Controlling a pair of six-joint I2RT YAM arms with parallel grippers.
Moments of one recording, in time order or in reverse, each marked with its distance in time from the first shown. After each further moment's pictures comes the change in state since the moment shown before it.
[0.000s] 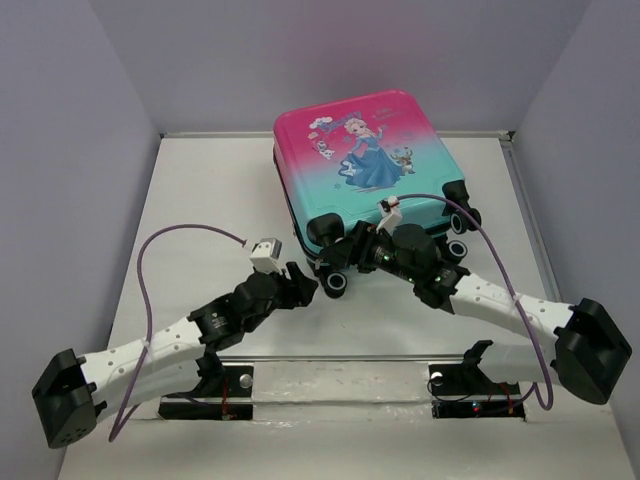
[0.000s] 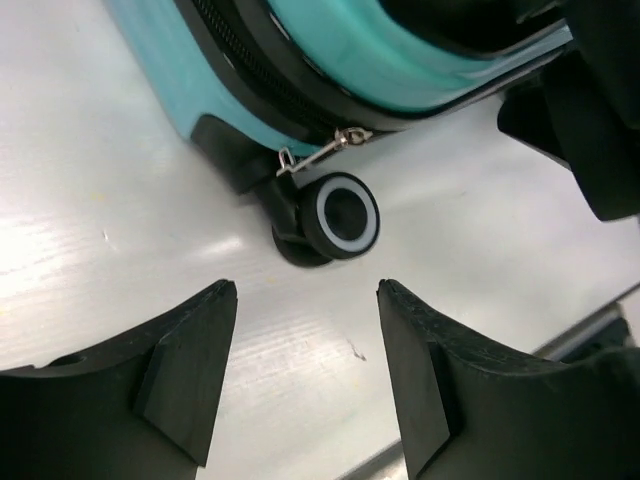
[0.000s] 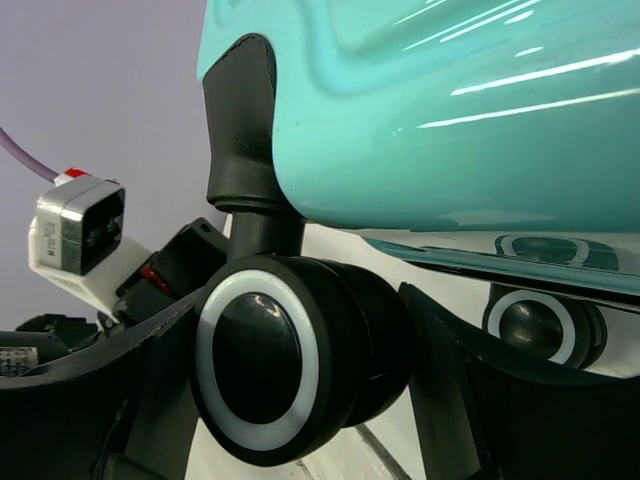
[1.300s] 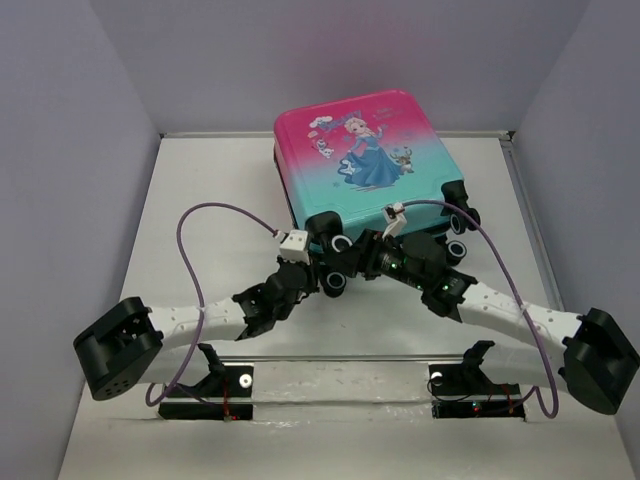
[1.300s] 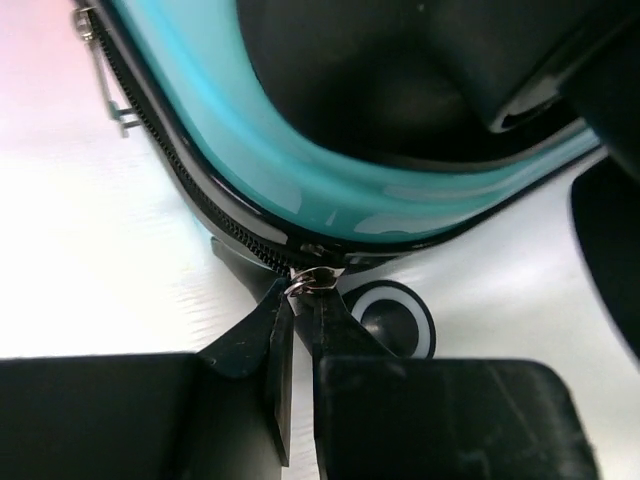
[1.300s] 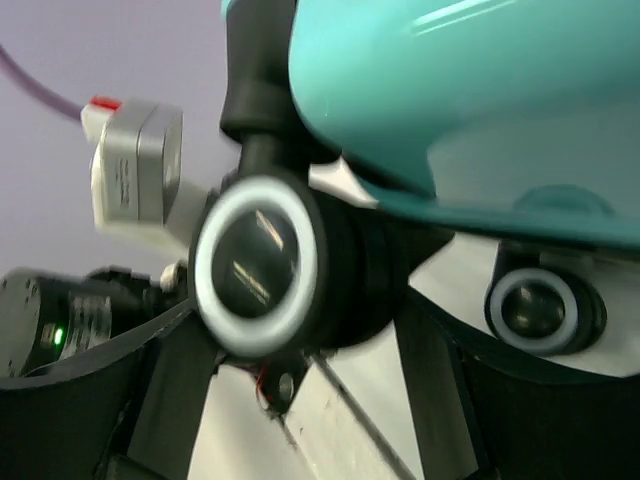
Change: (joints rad) left arm -0.020 0.457 0.050 0.461 -0.193 0.287; right arm -0.001 -0.056 -0.078 0.074 -0.051 -0.027
